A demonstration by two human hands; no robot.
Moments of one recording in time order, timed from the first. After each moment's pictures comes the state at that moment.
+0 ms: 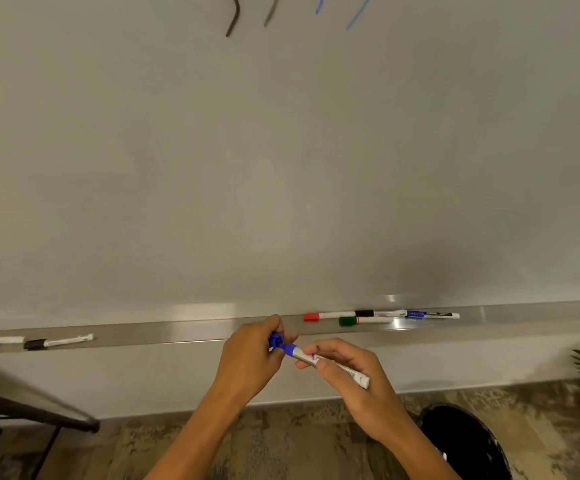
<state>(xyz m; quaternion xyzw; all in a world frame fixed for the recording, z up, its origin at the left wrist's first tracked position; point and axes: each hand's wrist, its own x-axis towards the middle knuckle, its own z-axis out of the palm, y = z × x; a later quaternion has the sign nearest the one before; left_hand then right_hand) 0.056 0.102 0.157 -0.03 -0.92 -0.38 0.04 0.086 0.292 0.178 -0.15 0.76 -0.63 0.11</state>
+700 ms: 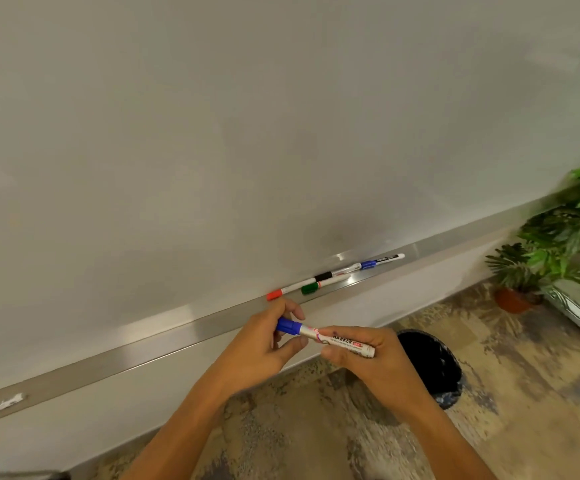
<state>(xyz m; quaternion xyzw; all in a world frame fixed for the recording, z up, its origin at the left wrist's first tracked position) 0.029 0.116 0.148 -0.28 -0.84 -0.46 -0.10 0.112 0.317 0.171 0.02 0.74 -0.68 0.01</state>
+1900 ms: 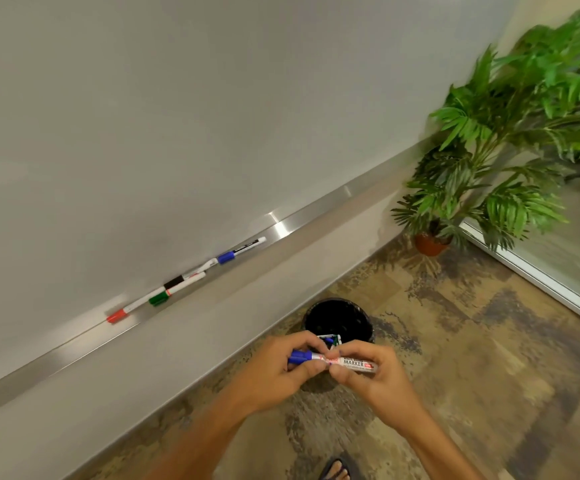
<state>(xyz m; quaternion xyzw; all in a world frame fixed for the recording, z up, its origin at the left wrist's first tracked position) 0.118 0.431 0.130 -0.37 -0.77 -0.44 -0.28 0.233 0.605 0.119 0.13 0.70 -0.70 -0.04</state>
